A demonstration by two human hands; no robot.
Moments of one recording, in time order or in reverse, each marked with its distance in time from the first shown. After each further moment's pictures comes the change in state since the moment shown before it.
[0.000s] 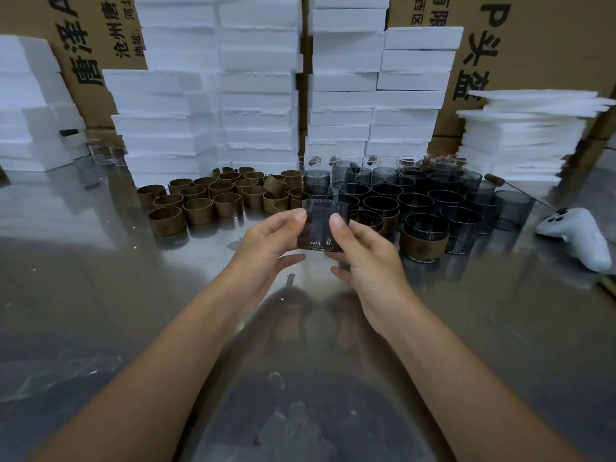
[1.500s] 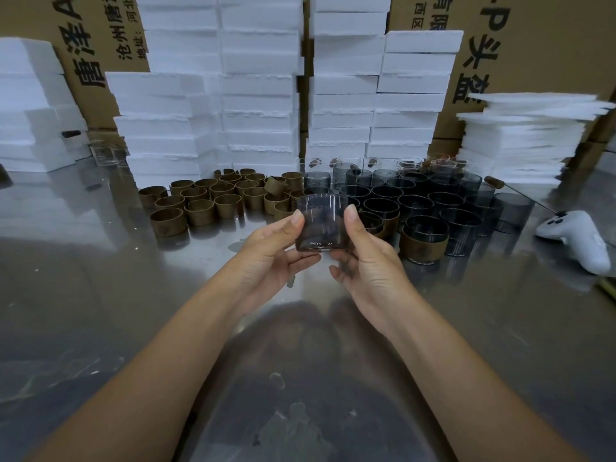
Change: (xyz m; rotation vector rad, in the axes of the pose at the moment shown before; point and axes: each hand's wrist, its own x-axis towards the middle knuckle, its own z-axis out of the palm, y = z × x) left_hand -0.001 0.005 -0.002 -0.265 -0.199 -0.047; right_hand 0.000 -0.006 0.000 0.152 -0.118 0.051
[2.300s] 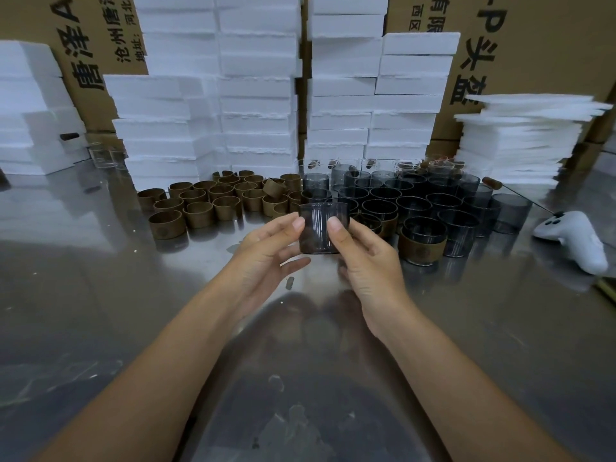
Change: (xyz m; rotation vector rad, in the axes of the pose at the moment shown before) left_hand -0.001 -0.001 0.002 0.047 0.143 -0.005; right_hand -0.002 0.005 0.000 -0.061 0.059 -0.192
